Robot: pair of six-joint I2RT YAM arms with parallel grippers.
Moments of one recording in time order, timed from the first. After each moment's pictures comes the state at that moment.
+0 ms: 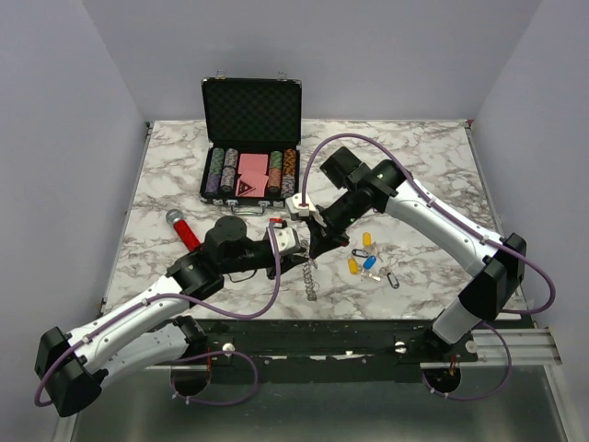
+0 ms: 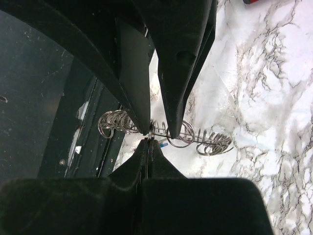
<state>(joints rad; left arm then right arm) -0.83 0.86 0.65 -0.05 0.48 0.21 0.78 1.63 1.60 -1.16 -0.85 -0.92</state>
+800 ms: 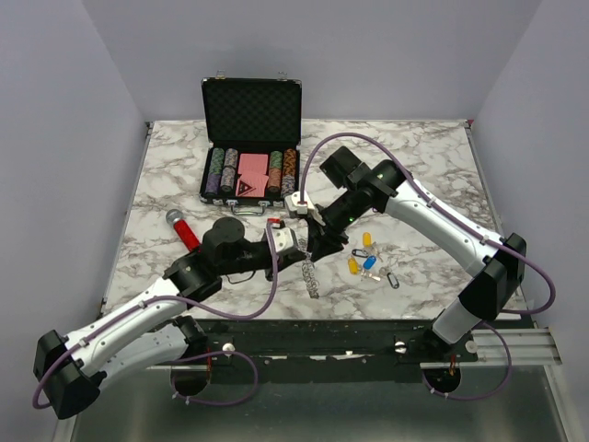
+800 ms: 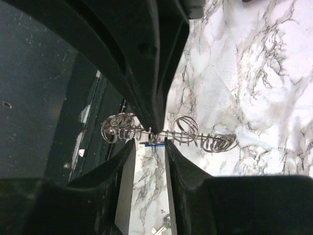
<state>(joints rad) -0.83 0.86 0.67 -0.09 0.48 0.19 0.78 1.63 1.60 -1.16 -0.84 -0.88</state>
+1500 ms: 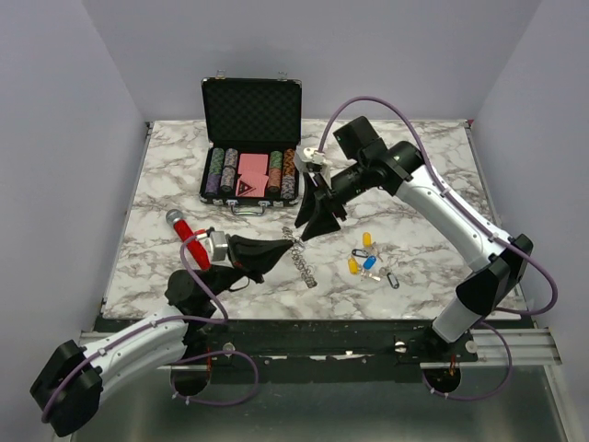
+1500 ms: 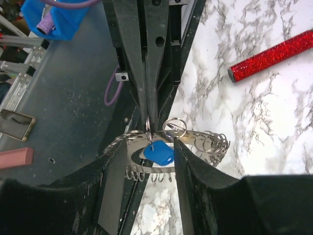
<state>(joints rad) -0.77 0.70 0.16 1.03 0.32 -0.41 0.69 1.64 1.75 -1.04 -1.15 -0.63</state>
